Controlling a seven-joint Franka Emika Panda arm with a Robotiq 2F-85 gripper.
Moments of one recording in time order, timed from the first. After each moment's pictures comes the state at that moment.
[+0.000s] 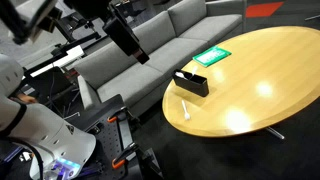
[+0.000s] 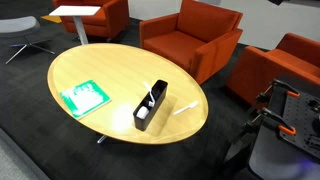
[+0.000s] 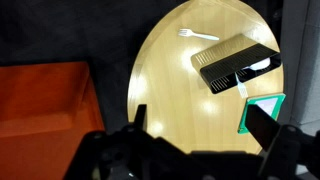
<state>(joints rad) -0.08 -0.70 -0.28 -2.80 0.05 2.35 -0.23</state>
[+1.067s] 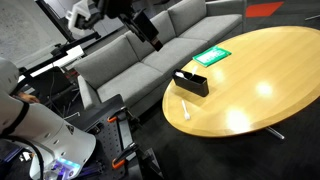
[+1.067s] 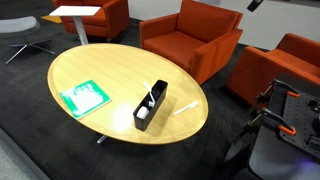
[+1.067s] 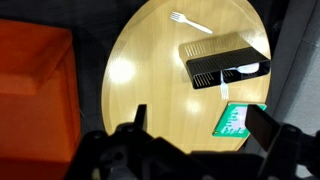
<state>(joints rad) 0.06 -0.57 -0.23 -2.80 0.07 2.55 -0.29</state>
